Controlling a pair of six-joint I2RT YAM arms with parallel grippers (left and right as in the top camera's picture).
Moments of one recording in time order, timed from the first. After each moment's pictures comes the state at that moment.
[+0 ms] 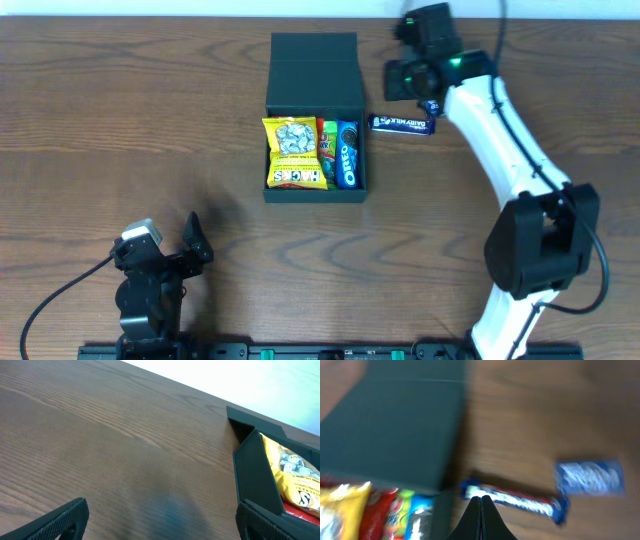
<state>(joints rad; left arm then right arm) 0.07 0.01 0.13 -0.46 -0.04 -0.31 0.21 1.99 1.73 -0.75 -0.01 0.29</state>
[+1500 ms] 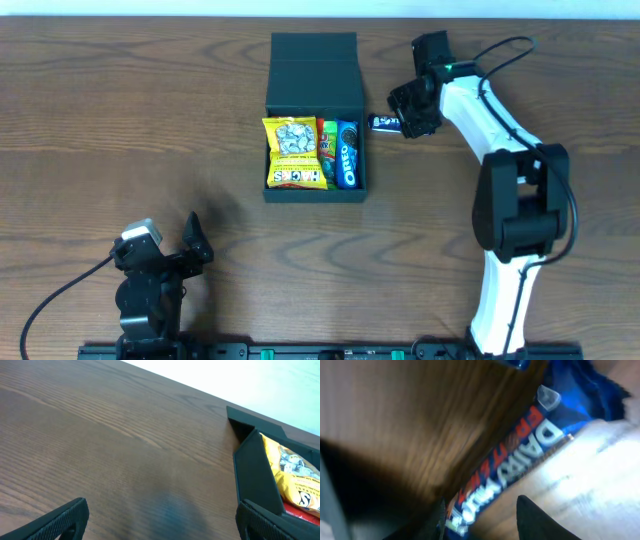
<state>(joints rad) 0.07 0.01 0.13 -0.46 -0.04 -0.31 0.17 2.22 1.71 -0.77 -0.14 1.32</state>
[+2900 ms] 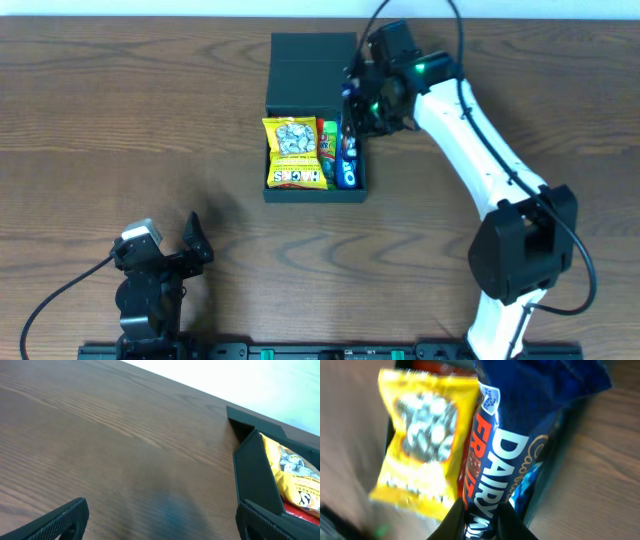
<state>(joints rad) 0.07 0.01 0.13 -0.46 -0.04 -0.31 0.39 2.00 1.78 -1.05 -0.36 0.16</state>
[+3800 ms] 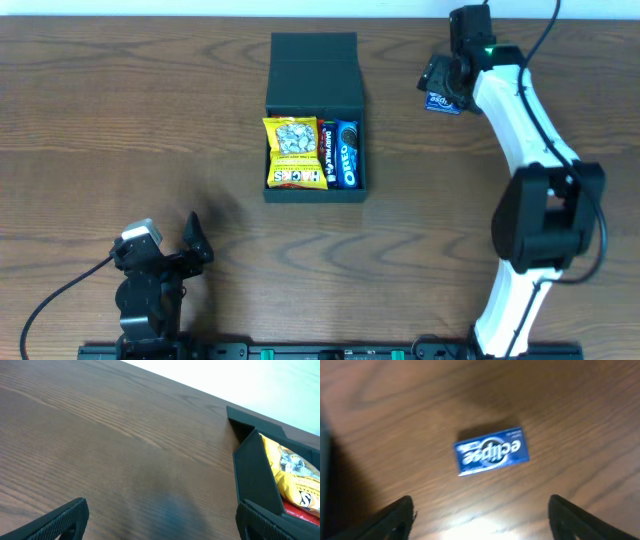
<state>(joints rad) 0.07 0.01 0.13 -0.45 -0.04 -0.31 0.08 2.13 1.78 -0.81 0.15 0.53</state>
